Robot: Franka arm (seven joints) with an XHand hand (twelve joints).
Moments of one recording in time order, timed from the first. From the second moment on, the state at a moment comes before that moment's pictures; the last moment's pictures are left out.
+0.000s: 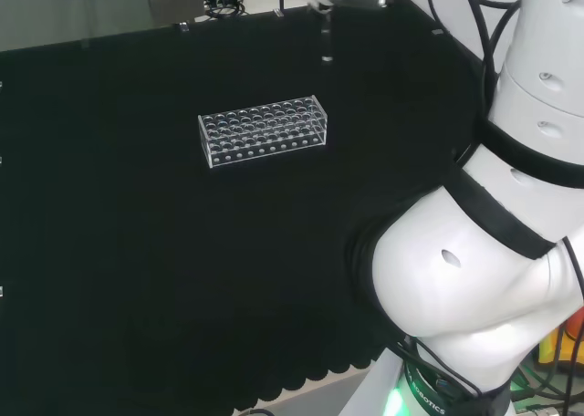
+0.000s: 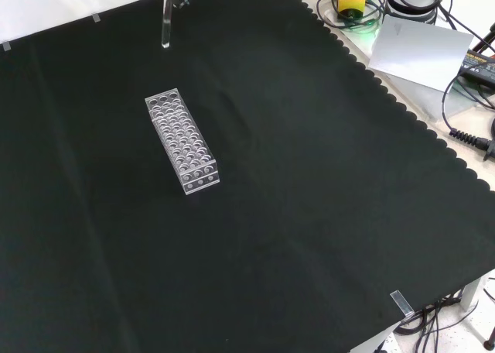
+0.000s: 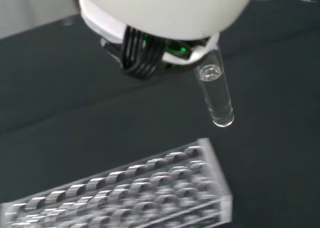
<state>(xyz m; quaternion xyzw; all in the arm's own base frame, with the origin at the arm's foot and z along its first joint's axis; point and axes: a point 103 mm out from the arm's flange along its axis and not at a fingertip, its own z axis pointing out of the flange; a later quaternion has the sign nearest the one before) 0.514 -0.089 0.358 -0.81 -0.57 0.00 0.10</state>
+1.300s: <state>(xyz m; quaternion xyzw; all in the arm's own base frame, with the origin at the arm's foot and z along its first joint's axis) 0.540 0.063 0.365 -0.73 -0.67 -0.02 0.14</state>
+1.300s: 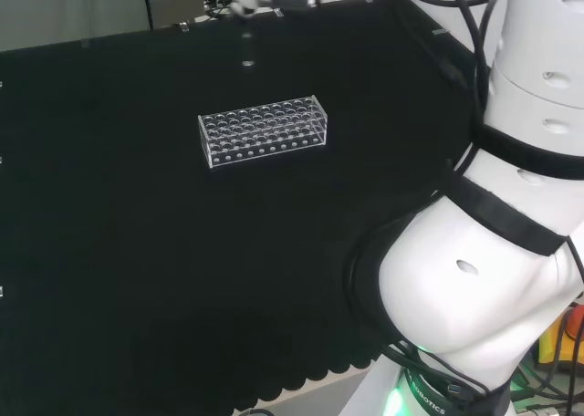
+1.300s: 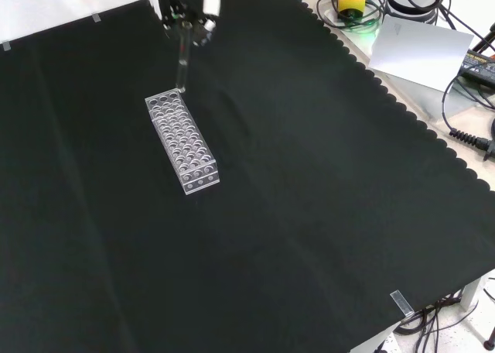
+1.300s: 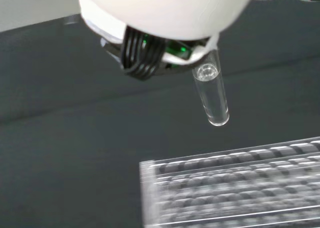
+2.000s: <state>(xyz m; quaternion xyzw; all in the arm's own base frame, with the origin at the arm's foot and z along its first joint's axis) 0.535 0.135 0.357 -0.66 -0.72 -0.04 0.19</state>
